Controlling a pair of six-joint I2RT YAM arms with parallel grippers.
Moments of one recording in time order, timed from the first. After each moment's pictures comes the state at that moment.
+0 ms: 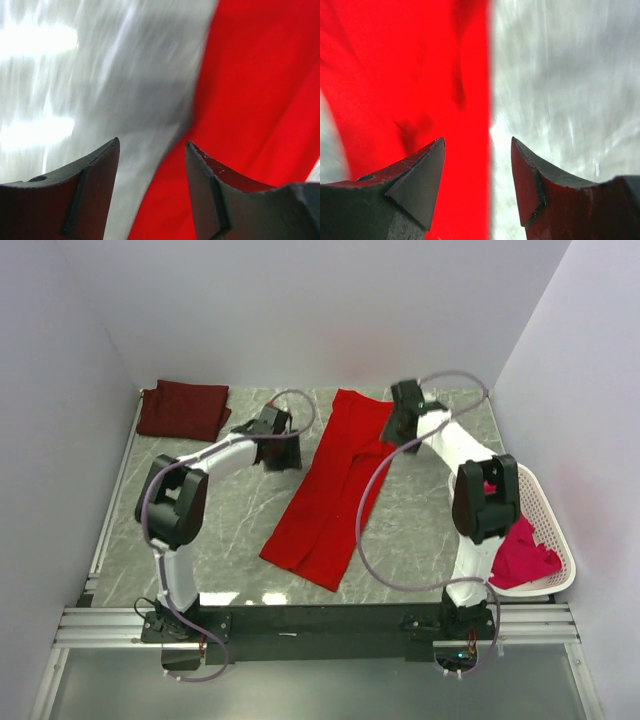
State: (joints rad) left arm -0.46 1.95 1.43 -0.40 0.03 -0.49; right arm 0.24 1.94 1.61 -0.69 0.23 0.64
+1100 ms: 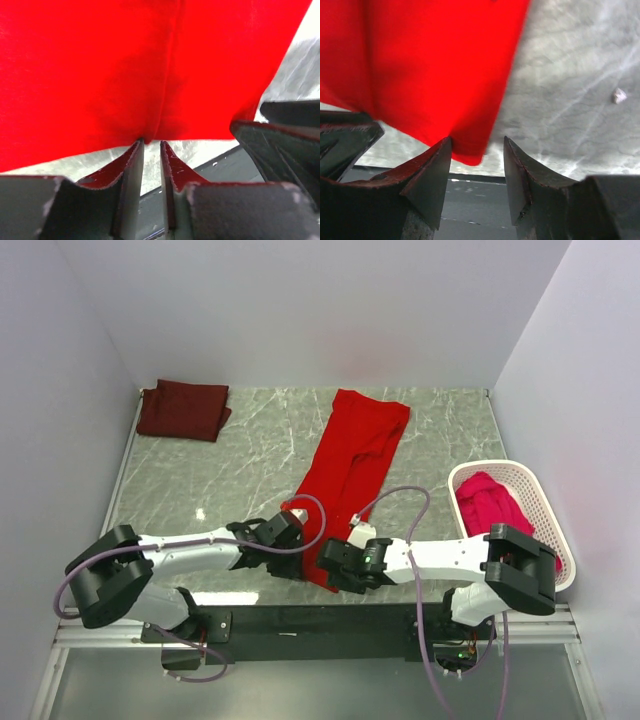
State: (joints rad) left arm -0.96 1.36 0.62 -0.31 0.09 -0.81; right arm 1.24 1.44 0.74 -0.56 0.29 1.41
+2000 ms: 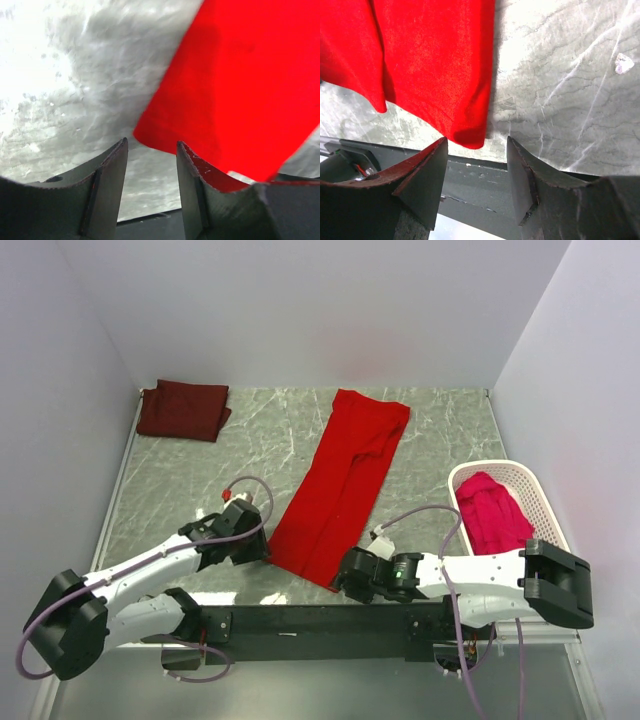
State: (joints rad) left arm -0.70 1.06 0.52 -0.48 -0.09 -0.88; right arm 1.27 1.21 0.49 -0.36 0.26 1.62
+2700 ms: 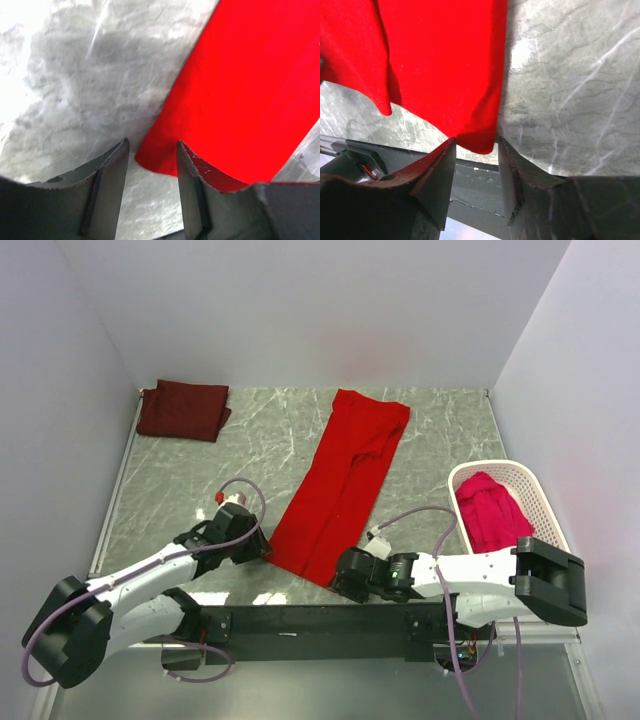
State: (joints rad) left arm -0.62 1.02 0.37 -0.26 -0.03 -0.89; right arm 1.27 1.25 0.49 -0.29 0.25 1.64
